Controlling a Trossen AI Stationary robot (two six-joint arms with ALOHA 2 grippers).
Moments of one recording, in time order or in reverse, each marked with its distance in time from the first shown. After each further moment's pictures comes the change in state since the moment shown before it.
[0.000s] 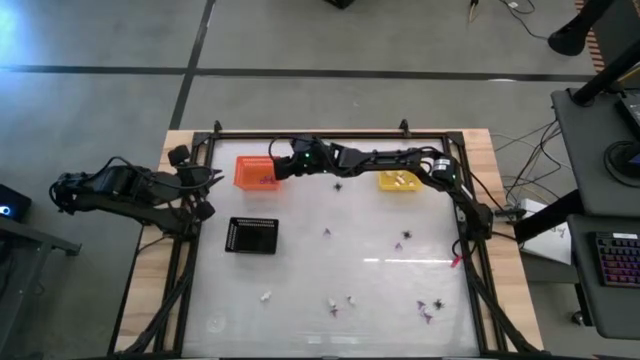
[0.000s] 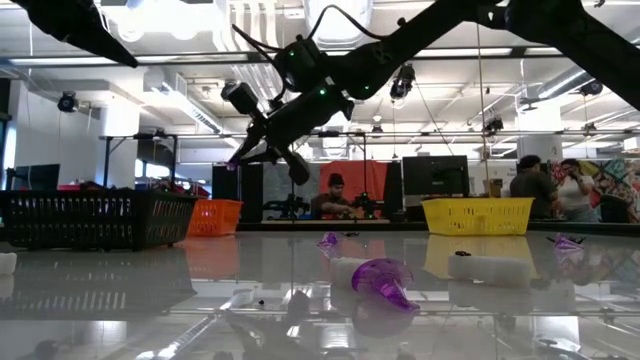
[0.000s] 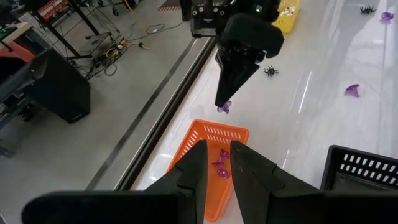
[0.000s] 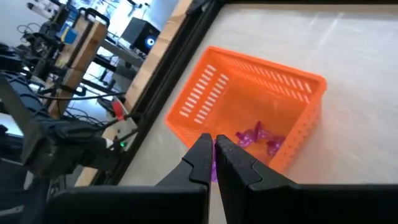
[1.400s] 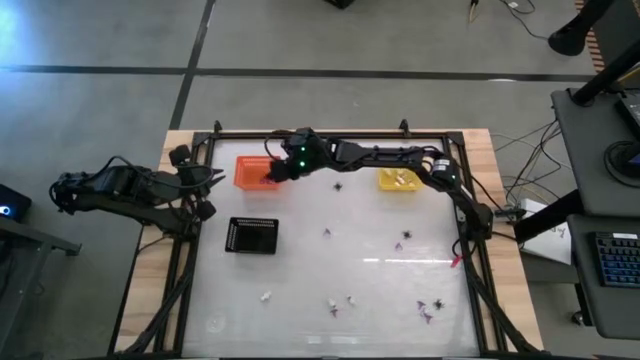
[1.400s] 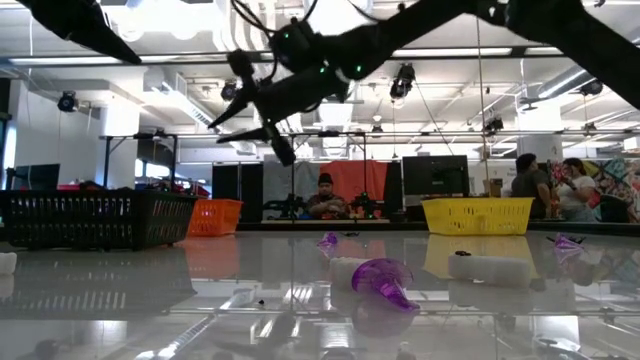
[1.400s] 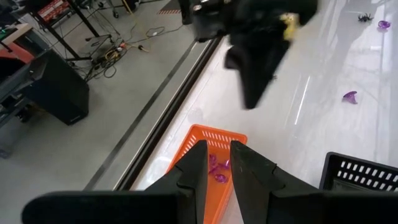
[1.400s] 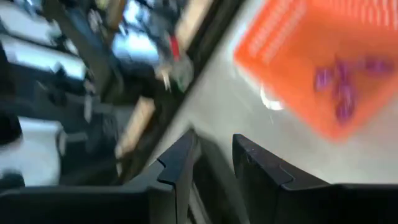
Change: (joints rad) left arm 0.000 0.008 0.000 0.026 0.001 -0.002; right arm 0.017 -0.003 0.134 -0.182 -0.318 0.037
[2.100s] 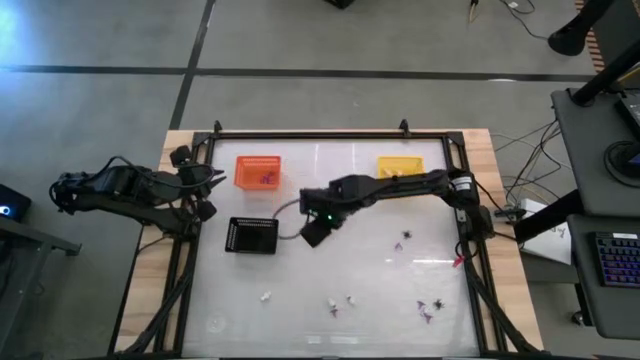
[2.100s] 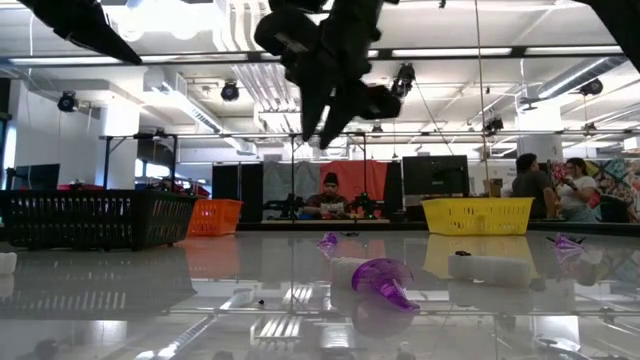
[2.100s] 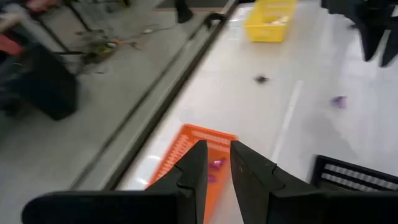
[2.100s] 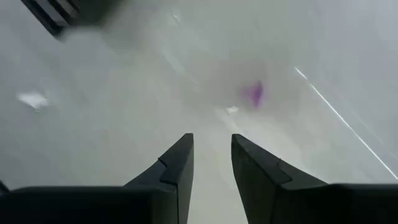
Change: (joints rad) left arm 0.000 0.005 0.000 0.005 0.031 -0.043; right arm 0.307 -0.163 0.000 -0.916 0.290 -0.052
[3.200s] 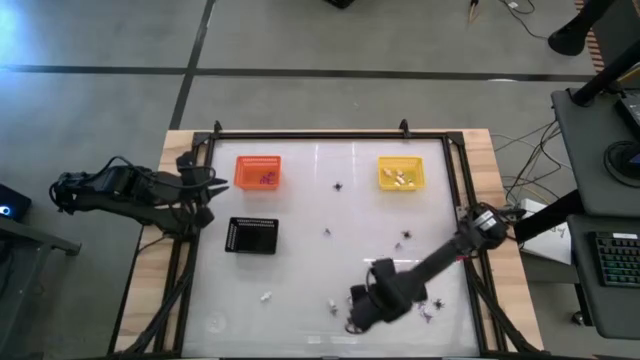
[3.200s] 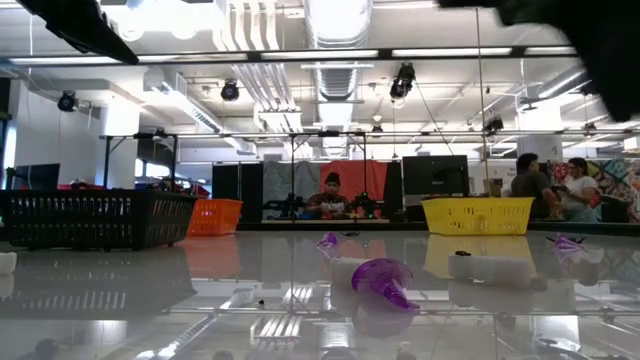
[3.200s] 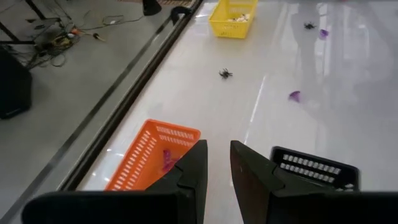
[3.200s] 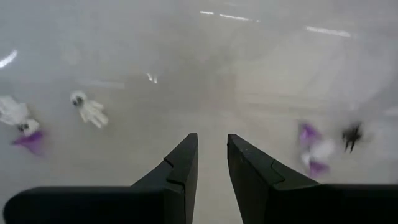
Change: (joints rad) left arm 0.000 0.002 0.000 -0.001 0.144 -0.041; right arm 0.581 -0.033 -0.129 -0.331 0.096 1.238
